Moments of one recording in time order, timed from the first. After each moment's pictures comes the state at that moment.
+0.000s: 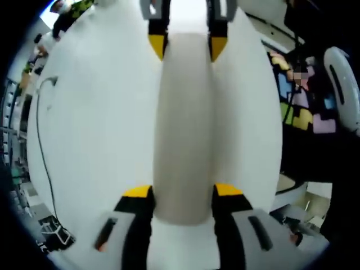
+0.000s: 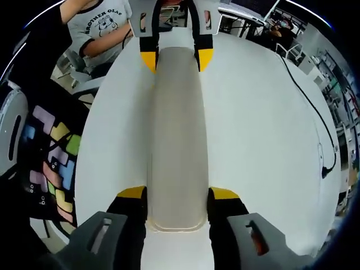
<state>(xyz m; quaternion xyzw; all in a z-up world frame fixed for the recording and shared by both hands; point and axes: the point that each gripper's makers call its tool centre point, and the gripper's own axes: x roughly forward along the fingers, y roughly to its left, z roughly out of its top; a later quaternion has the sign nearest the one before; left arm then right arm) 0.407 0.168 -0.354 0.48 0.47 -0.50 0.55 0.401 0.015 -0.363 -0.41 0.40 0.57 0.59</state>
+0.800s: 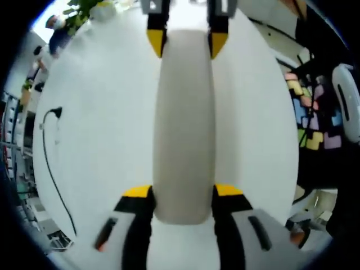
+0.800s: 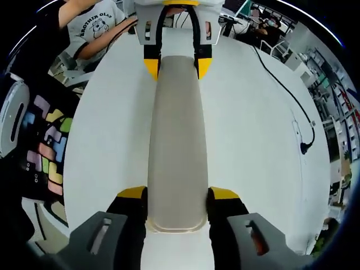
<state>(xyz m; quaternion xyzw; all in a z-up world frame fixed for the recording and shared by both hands) 0.455 0.095 -0.355 0.48 0.43 -0.53 0.55 0.448 -0.054 -0.348 -0.42 0.39 0.54 0.62</state>
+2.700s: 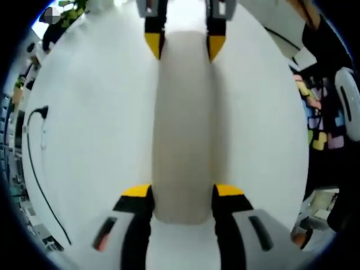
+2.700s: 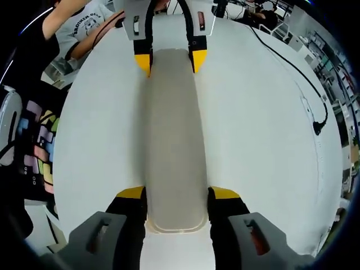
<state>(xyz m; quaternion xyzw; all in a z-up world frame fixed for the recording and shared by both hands) 0.473 0.089 -0.381 0.46 0.45 -0.55 0.53 0.476 -0.065 -0.377 -0.39 0.44 0.54 0.61</state>
